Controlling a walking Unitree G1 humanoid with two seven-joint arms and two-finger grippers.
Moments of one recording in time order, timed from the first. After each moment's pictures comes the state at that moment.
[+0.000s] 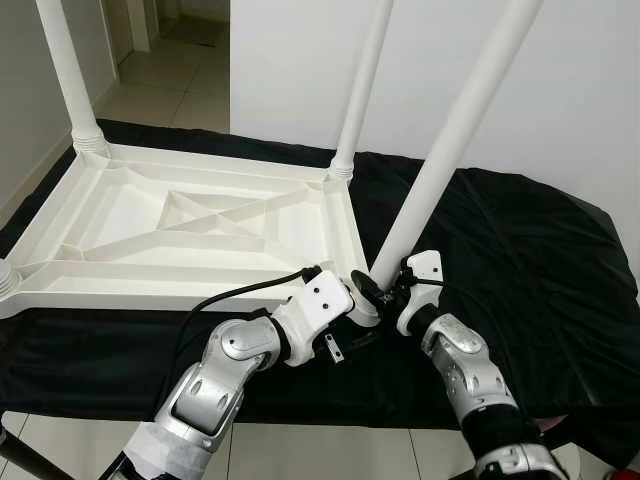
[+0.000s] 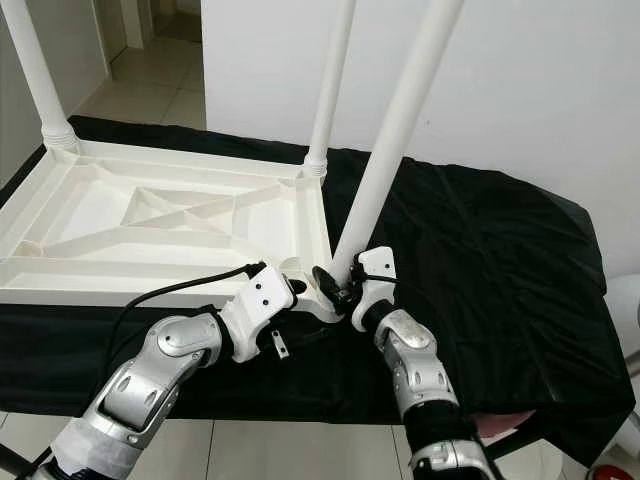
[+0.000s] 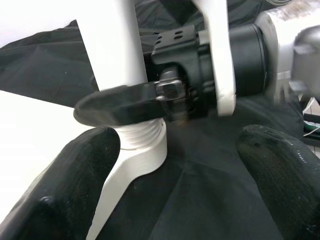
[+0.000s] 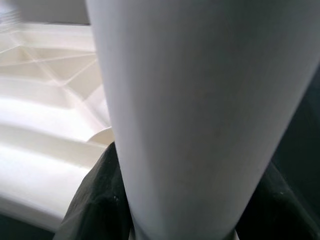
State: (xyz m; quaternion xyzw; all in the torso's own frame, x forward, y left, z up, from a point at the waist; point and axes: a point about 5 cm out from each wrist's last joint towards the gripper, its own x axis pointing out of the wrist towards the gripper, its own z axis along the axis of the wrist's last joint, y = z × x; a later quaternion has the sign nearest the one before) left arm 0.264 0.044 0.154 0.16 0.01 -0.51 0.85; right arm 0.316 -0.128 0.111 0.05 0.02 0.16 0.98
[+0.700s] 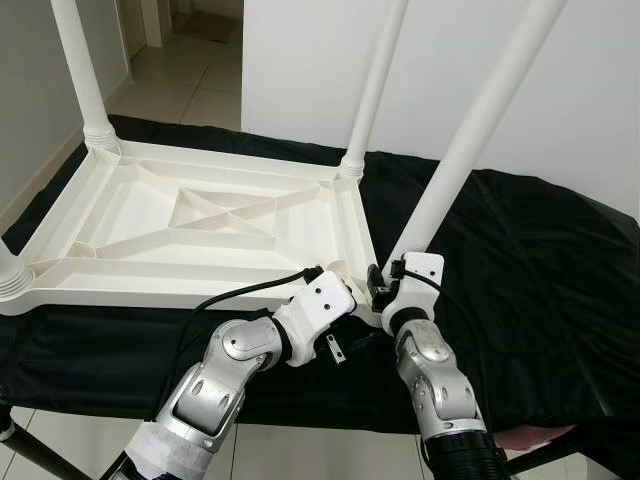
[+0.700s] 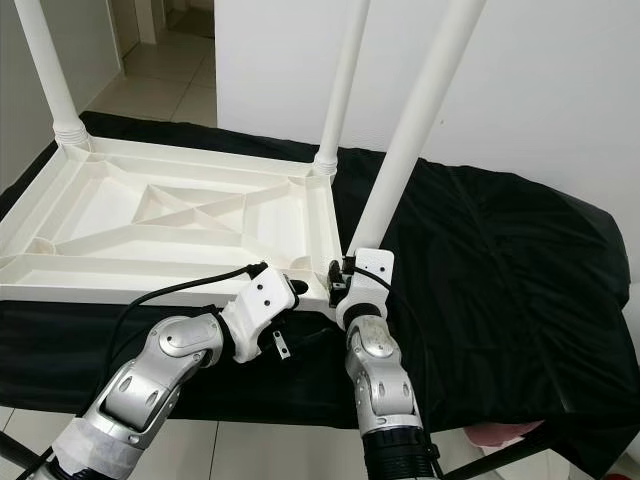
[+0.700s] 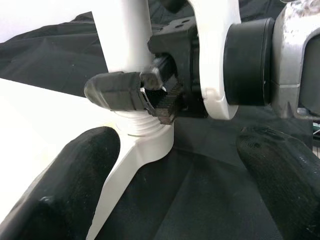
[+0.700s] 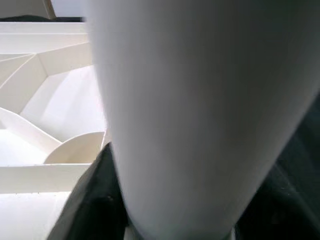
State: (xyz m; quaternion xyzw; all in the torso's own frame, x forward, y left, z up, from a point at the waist) left arm 0.263 0.042 0.154 0.16 0.01 -0.51 0.85; right arm 0.302 -0.118 0.123 0.06 0.03 -0.01 1.00
